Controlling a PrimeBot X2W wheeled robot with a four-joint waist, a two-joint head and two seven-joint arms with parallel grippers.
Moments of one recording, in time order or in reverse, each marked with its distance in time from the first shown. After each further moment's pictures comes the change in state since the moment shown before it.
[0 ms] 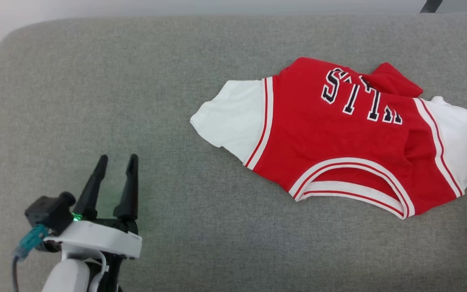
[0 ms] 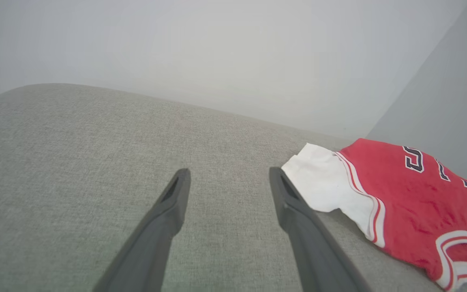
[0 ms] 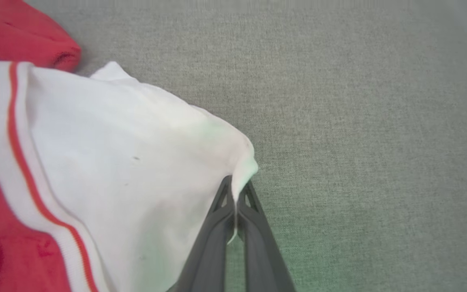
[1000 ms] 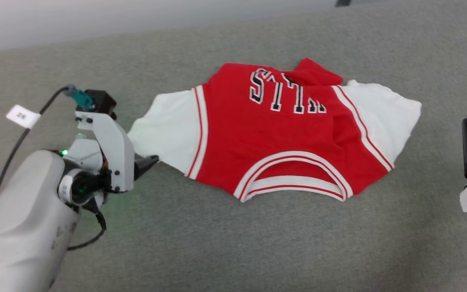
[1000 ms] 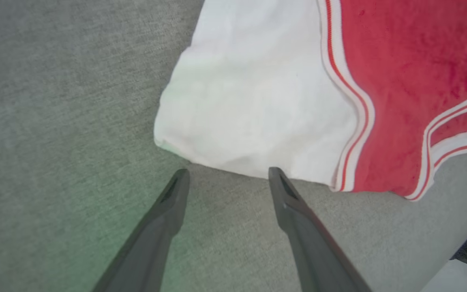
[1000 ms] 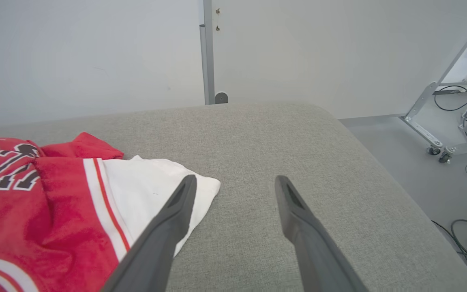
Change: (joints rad) left arm -0.531 0.244 -0.371 0.293 -0.335 0.032 1.035; right arm 0.244 0.300 -0.213 -0.513 -0.195 0.000 -0.201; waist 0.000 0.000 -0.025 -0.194
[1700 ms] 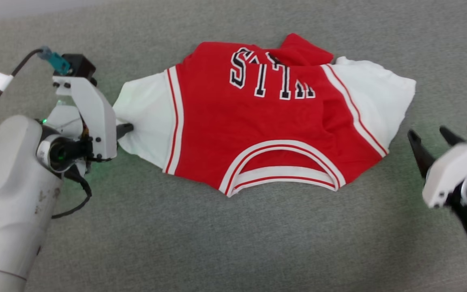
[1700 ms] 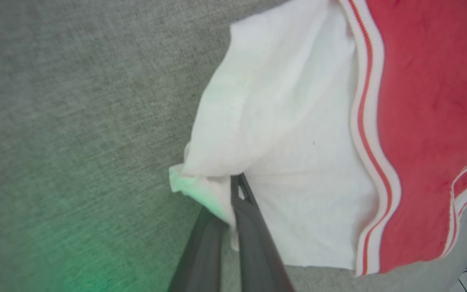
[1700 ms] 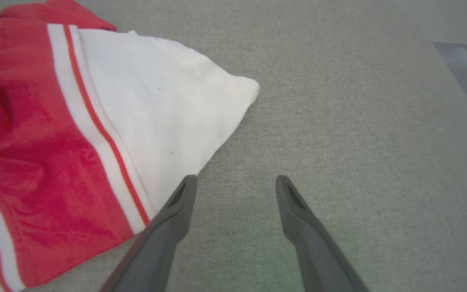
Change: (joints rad) left arm -0.162 -0.004 -0.029 0.181 -0.037 -0.029 0.021; right arm -0.078 -0.041 0.193 0.106 0.045 0.000 0.187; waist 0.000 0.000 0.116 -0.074
